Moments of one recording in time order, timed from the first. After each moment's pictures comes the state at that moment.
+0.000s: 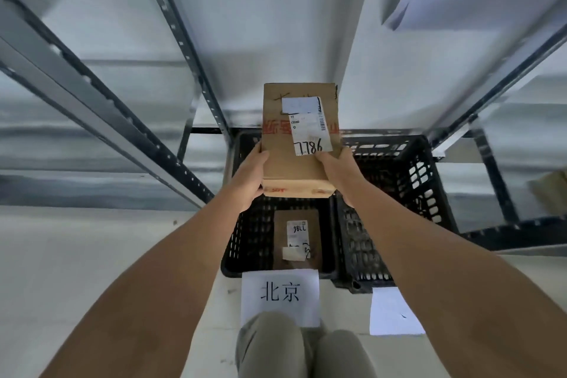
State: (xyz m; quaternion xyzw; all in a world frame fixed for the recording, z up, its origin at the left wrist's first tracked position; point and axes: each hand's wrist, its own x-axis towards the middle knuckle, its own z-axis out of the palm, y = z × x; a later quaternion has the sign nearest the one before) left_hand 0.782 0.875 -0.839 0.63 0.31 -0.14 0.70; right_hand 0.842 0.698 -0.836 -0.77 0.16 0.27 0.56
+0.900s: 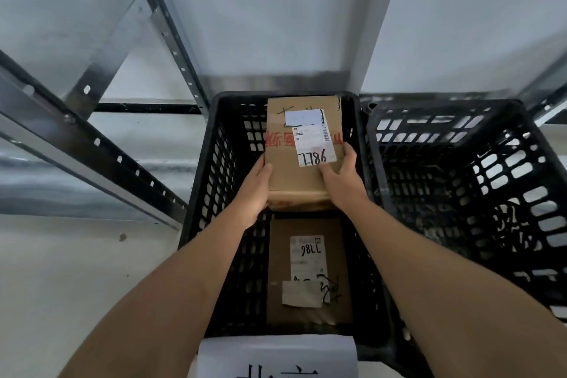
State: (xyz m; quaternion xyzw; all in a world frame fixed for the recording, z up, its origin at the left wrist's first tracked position) left_hand 0.849 0.896 -1.164 0.66 0.29 -0.10 0.69; right_hand 0.902 0.725 -1.148 -0.86 0.08 0.20 0.47
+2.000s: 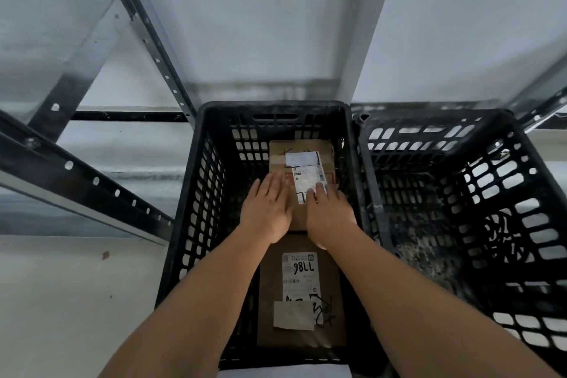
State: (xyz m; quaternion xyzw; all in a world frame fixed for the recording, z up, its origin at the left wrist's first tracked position) left_hand 0.867 0.872 -1.196 0.98 0.00 -0.20 0.00; right_hand 0.891 0.731 -1.169 -0.94 -0.22 0.26 -0.09
